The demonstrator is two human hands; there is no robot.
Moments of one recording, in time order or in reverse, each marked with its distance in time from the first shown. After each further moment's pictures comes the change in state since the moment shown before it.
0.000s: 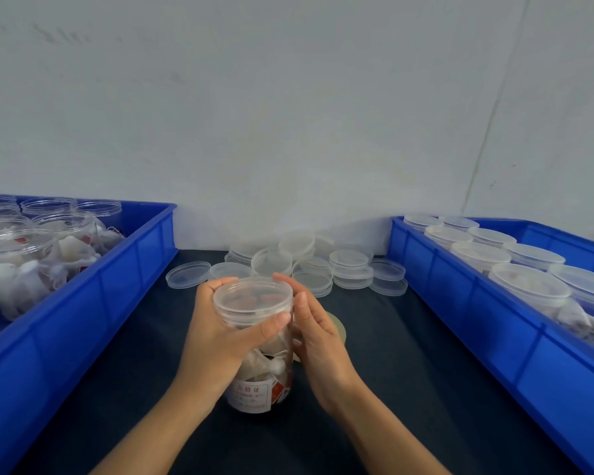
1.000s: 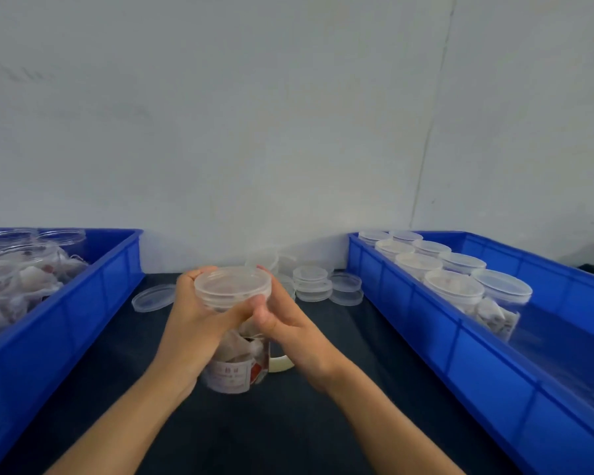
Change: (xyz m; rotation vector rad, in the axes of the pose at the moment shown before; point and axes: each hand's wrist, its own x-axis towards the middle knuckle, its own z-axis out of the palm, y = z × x) left_hand 0.006 0.042 0.016 -0.040 -0.054 -0.058; right_hand -0.017 -0.065 -0.010 -0.303 -0.194 0.039
